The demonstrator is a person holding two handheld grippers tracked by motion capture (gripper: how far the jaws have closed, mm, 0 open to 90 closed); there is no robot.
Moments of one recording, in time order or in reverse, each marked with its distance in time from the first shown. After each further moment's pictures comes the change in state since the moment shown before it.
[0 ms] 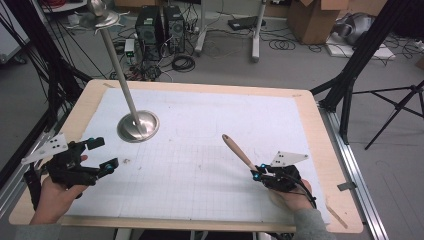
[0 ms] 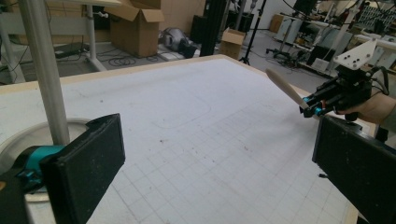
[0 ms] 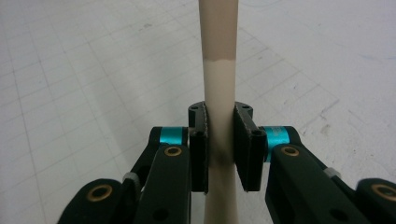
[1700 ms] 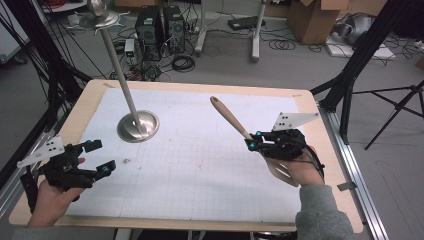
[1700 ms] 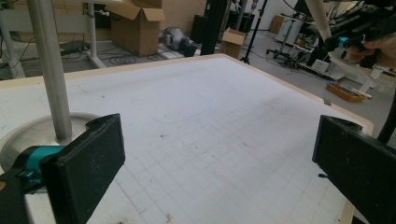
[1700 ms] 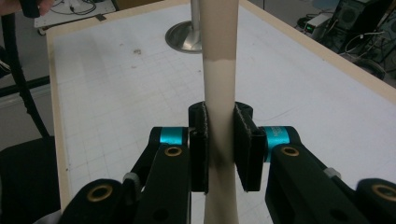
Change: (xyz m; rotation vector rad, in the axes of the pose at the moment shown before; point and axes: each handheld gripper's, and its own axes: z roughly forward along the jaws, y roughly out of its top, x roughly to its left) left arm 0.000 -0.004 -0.007 -0.001 0.001 -0.013; right arm 0.003 0.124 -0.047 -0.104 0.082 -0.080
